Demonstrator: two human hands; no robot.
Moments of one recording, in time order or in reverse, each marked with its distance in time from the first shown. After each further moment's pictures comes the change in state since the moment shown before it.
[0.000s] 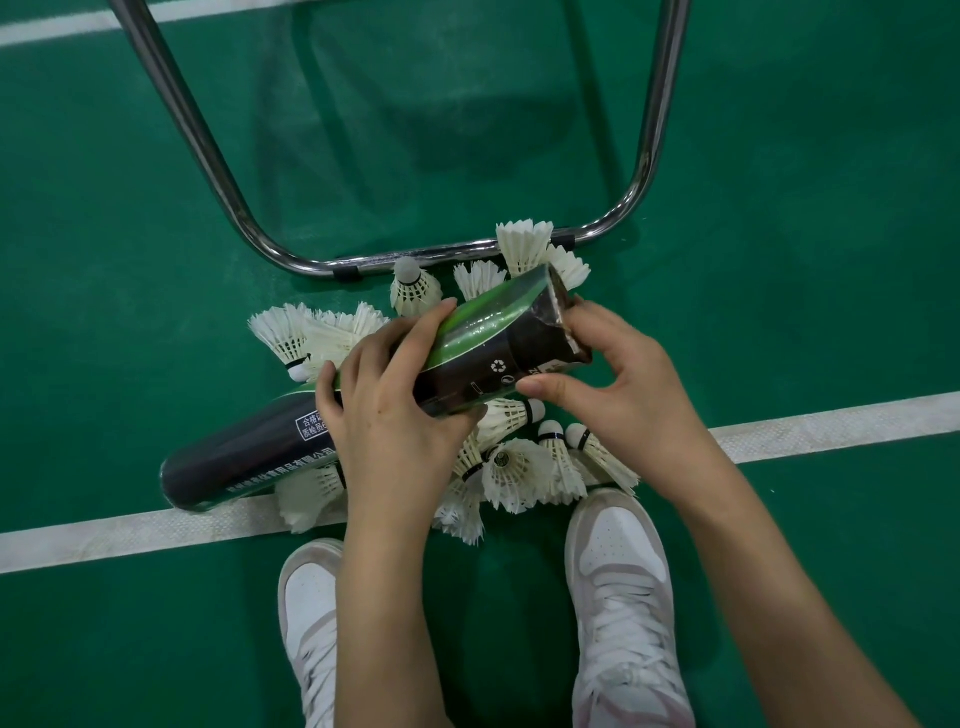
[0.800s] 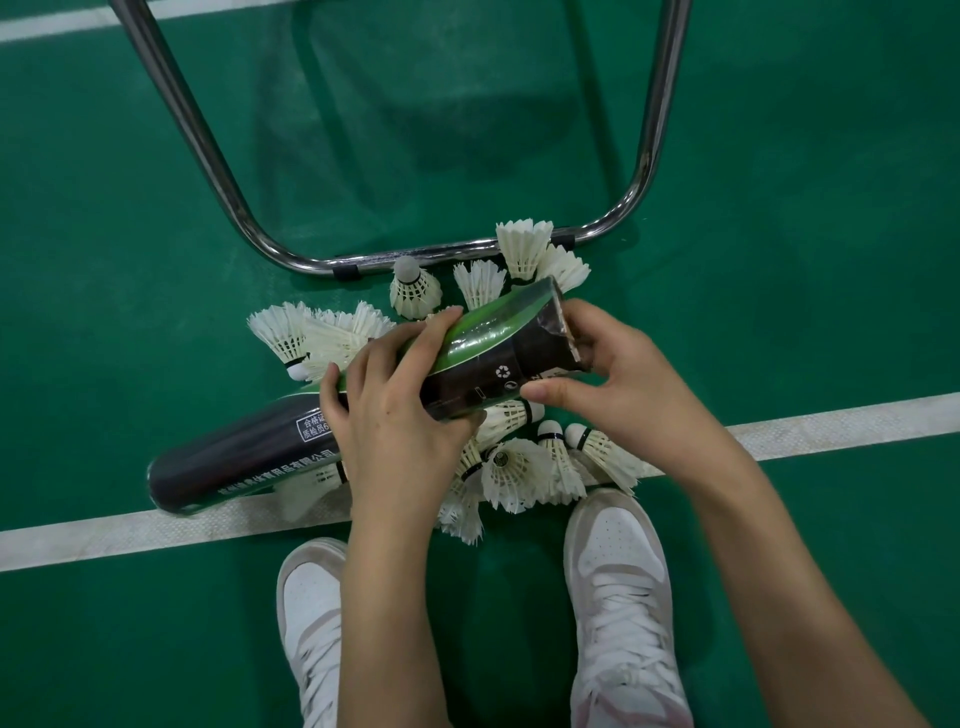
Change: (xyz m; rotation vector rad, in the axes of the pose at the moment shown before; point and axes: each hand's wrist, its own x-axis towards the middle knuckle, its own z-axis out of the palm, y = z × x) left_hand -0.002 -0.003 0.006 0.073 -0.016 0.004; right_hand 0.005 0.005 -0.007 0.139 -0.146 0.112
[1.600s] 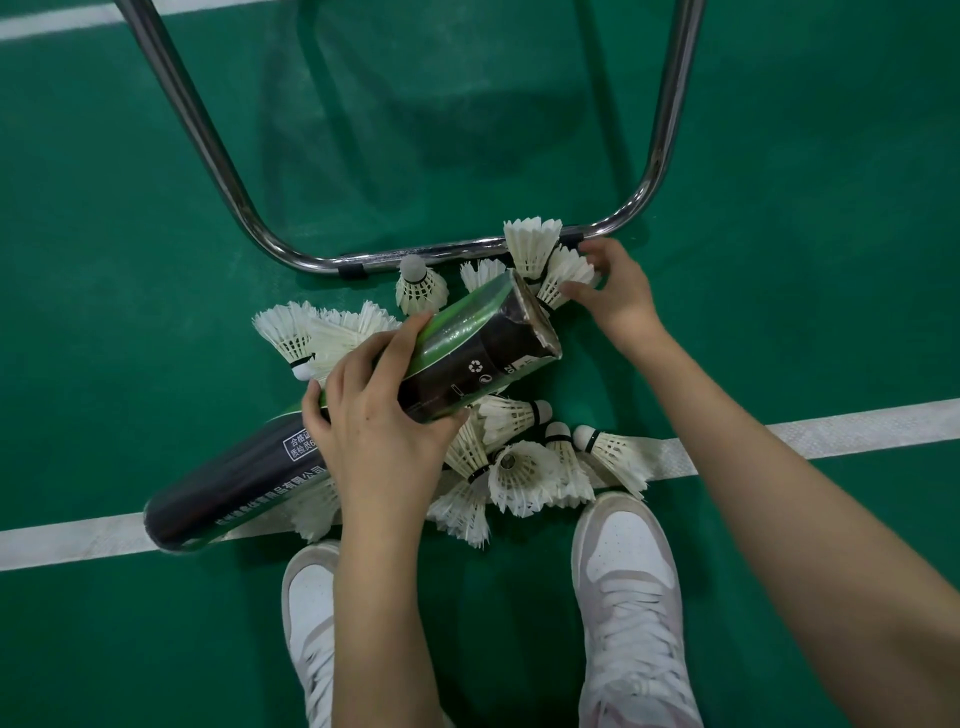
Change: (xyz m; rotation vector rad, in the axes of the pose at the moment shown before) left_hand 0.000 -0.014 0.000 -0.002 0.018 -0.110; right_hand 0.114 0.099 -0.038 -0.246 0.412 0.190
